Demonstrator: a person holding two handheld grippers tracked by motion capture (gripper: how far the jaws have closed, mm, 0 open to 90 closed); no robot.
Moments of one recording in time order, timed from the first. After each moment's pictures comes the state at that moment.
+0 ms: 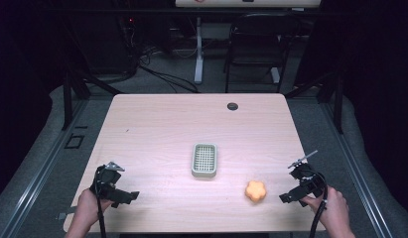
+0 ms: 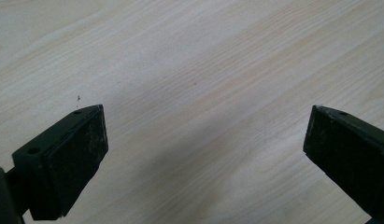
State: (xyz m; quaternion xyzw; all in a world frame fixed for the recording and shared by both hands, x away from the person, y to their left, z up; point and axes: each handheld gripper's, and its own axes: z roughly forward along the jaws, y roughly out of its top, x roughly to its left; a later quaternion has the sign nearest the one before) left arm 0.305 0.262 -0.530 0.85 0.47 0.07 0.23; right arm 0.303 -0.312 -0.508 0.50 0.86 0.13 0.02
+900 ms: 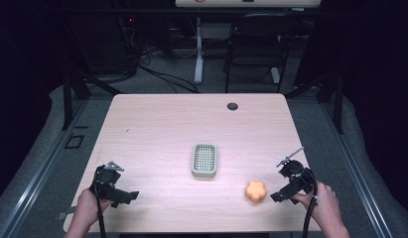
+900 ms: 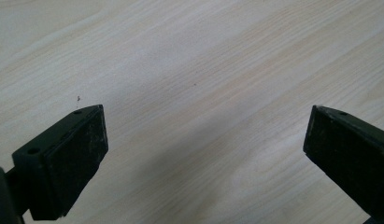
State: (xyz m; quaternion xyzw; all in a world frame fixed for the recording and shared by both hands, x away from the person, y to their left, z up) left arm 0.305 0.264 -0.530 0.85 0.47 0.07 0.24; right arm 0.311 -0.283 -0.501 0.46 0.88 0.13 0.02
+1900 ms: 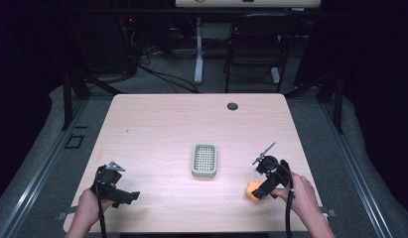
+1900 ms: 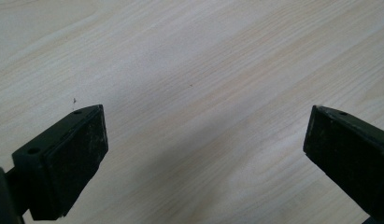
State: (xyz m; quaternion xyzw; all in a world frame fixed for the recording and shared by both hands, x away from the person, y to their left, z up) left arm 0.304 0.261 -0.530 0.85 0.47 0.07 0.24; right arm 0.330 -0.223 -0.502 0.38 0.92 0.11 0.03
